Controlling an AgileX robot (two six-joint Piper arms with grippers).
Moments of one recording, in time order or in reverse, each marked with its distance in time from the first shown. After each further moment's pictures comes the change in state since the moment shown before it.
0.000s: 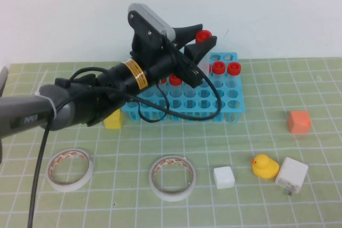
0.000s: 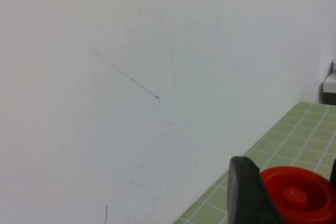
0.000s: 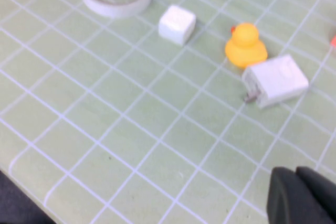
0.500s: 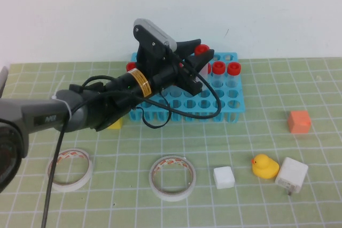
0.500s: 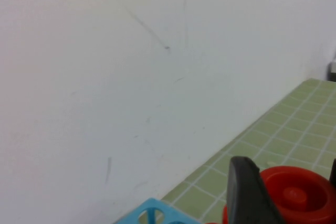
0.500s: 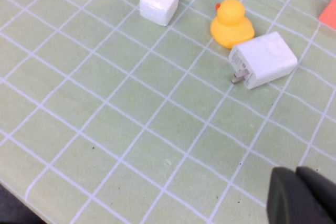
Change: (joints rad) right arm 0.000 -0.006 0.043 -0.047 0.008 0.065; left arm 0.013 0.119 -0.062 0.000 0.006 -0.030
